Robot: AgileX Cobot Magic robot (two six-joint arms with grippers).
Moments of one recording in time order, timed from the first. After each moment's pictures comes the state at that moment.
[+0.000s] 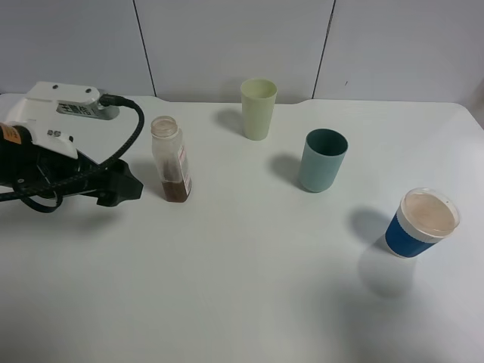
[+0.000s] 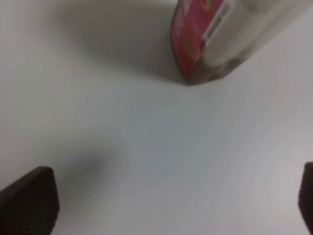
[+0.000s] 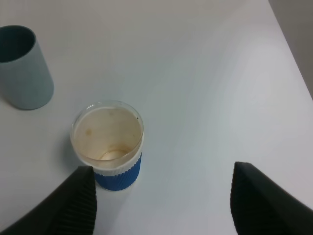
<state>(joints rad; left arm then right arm) -0.38 1.31 -0.56 -0.21 0.23 0.06 0.07 0.00 -0.50 -0.10 1.07 0.04</state>
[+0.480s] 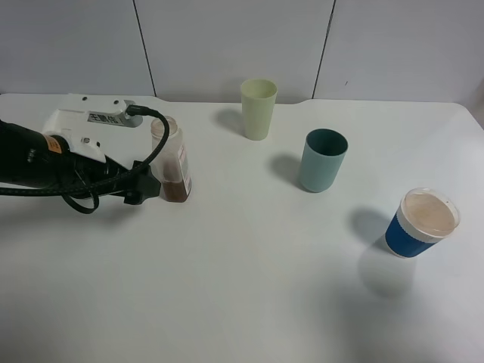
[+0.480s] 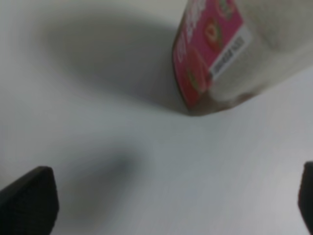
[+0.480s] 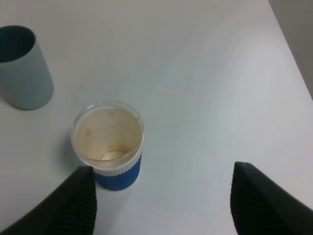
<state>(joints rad) -0.41 1.47 -0.56 -0.21 0.04 0.02 0.07 0.00 -0.50 -0.10 1.07 0.04</state>
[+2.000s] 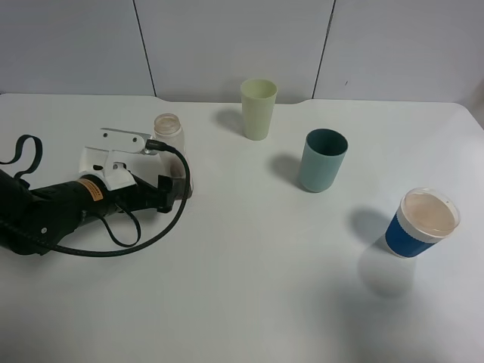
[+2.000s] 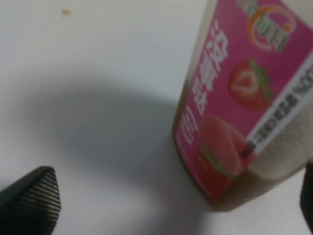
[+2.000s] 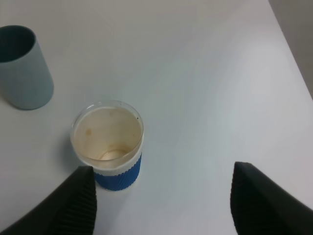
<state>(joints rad) -0.49 1.88 -0.41 -0.15 -0.87 -0.12 0.07 0.00 -0.50 -0.10 1.07 0.04</state>
